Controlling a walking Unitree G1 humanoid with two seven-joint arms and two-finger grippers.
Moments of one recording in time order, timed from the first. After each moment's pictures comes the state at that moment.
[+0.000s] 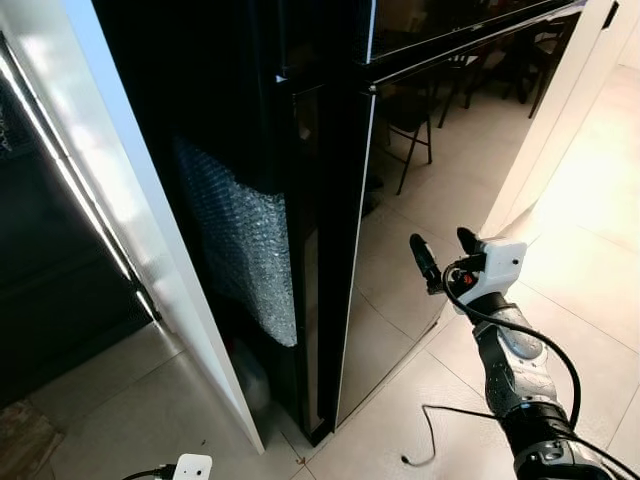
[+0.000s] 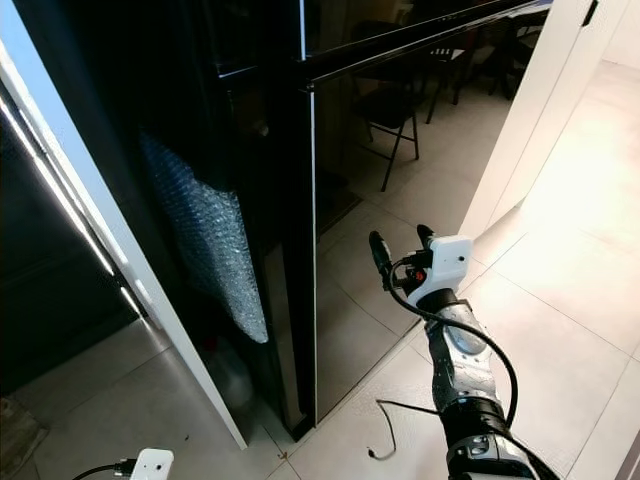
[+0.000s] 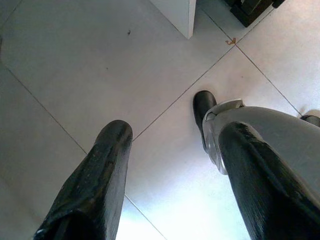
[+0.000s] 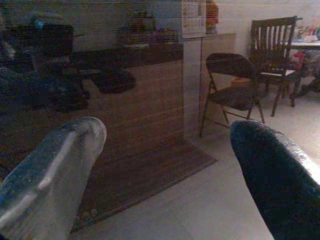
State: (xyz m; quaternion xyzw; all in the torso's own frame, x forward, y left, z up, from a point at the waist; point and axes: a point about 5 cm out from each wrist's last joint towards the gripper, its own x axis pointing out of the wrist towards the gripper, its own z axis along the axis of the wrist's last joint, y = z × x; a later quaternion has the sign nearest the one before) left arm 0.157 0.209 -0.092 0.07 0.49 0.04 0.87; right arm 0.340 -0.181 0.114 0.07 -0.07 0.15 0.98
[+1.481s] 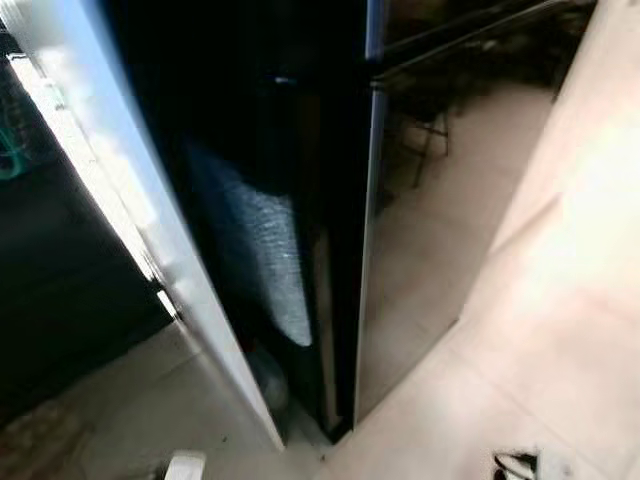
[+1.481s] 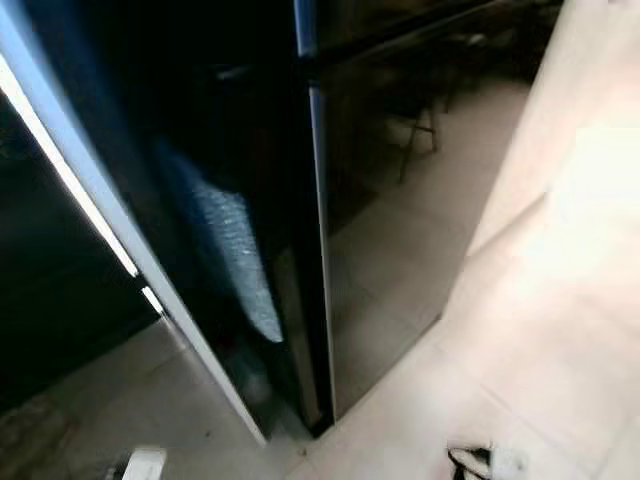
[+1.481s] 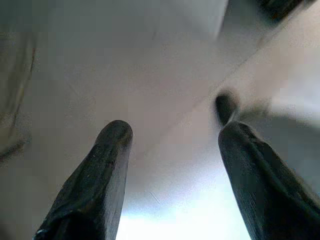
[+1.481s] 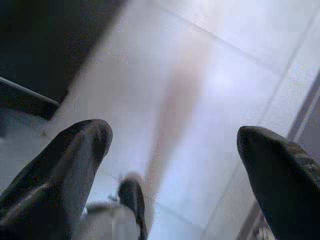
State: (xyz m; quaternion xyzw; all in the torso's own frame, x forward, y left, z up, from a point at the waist) left arm 0.164 0.216 -0.088 0.08 0.48 0.04 0.87; right arm 0.165 -0.260 -0.073 0.08 0.39 -0.18 0.90
